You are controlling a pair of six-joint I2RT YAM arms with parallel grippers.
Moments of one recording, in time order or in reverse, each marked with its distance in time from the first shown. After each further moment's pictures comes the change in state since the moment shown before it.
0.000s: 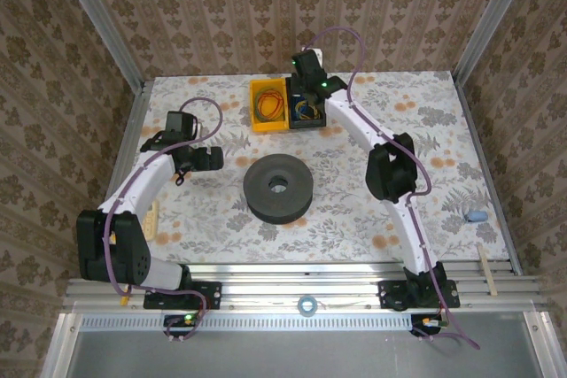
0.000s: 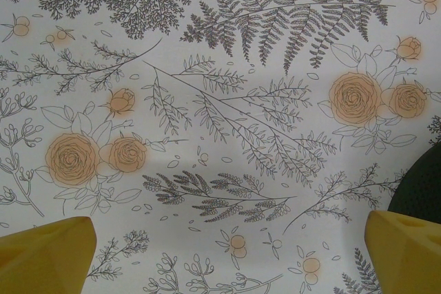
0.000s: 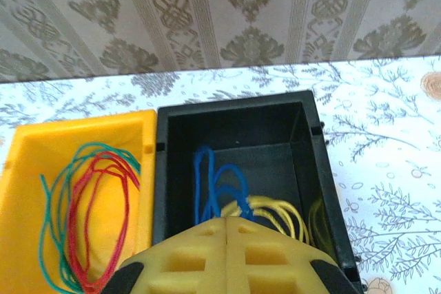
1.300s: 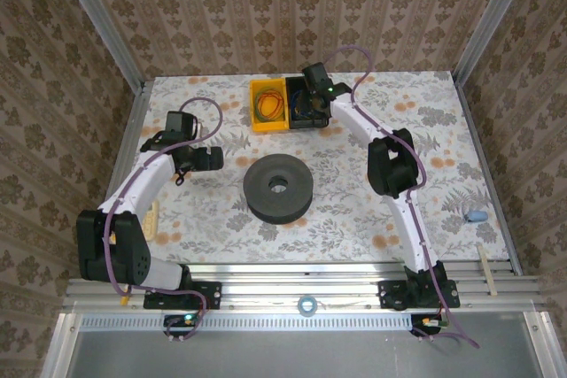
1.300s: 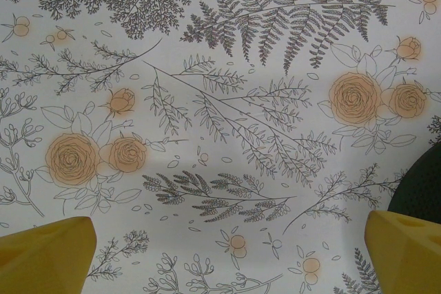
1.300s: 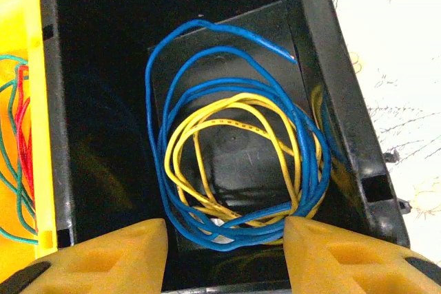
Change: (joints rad) left arm 0.000 0.000 0.000 0.000 0.000 0.000; right arm -0.062 0.068 -0.074 -0.105 -0.230 0.247
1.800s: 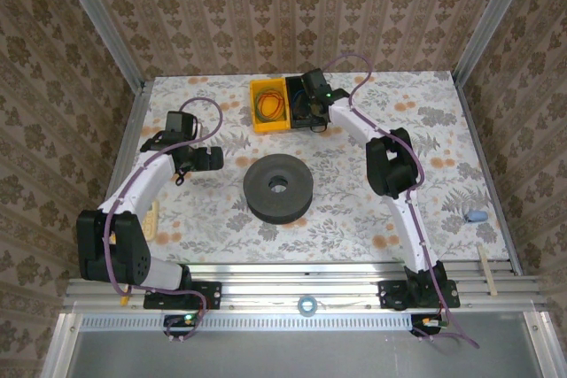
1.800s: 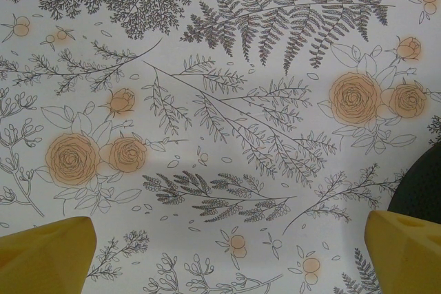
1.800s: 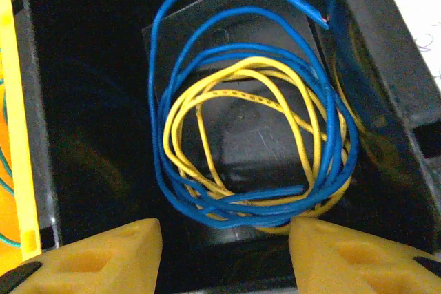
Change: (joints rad) left arm 0.000 0.000 0.000 0.000 0.000 0.000; right arm 0.000 0.000 -0.072 0.081 -0.021 0.063
